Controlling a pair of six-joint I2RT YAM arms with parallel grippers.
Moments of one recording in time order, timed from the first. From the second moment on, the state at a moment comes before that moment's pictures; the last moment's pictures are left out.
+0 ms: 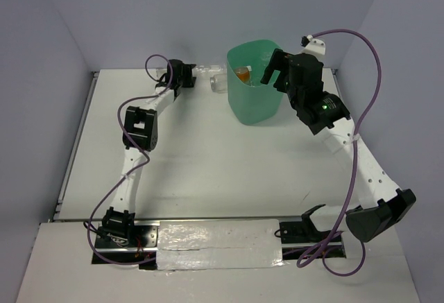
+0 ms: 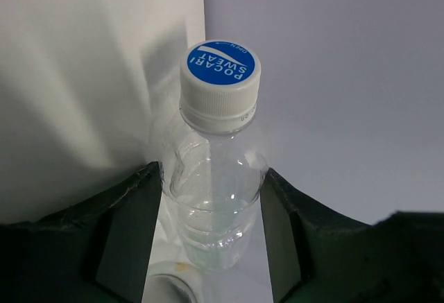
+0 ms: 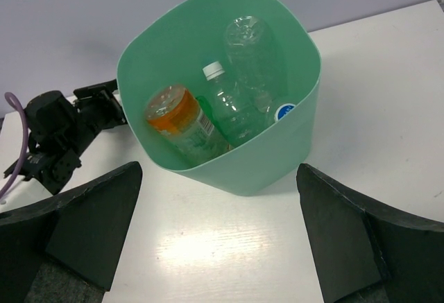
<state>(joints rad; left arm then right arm) -0.20 2.77 2.35 -0.02 -0.06 -1.71 0.44 1.29 1.50 -0.50 0.45 0.44</state>
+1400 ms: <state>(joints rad) -0.48 2.11 2.43 -0.26 0.31 -0.50 0.47 0.81 1.38 -0.81 0.53 0.54</state>
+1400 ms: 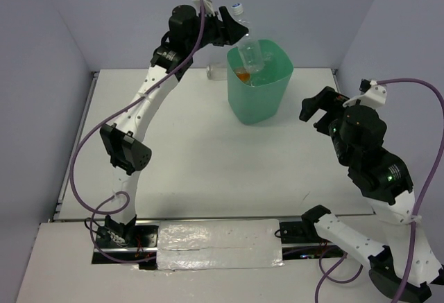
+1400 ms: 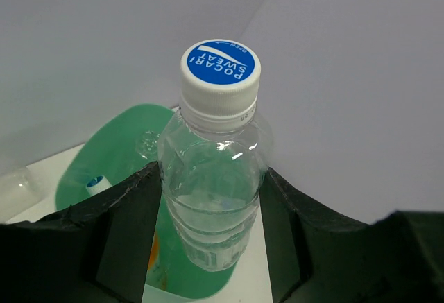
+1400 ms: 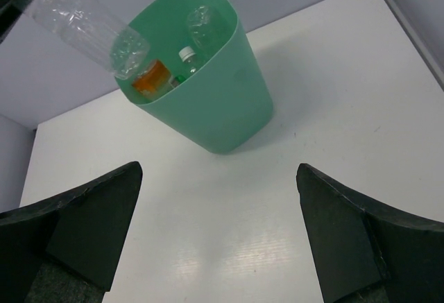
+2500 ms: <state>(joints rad) -0.54 2.08 2.33 -0.29 0.13 -0.50 0.47 0.83 1.33 -0.85 0.54 0.57</state>
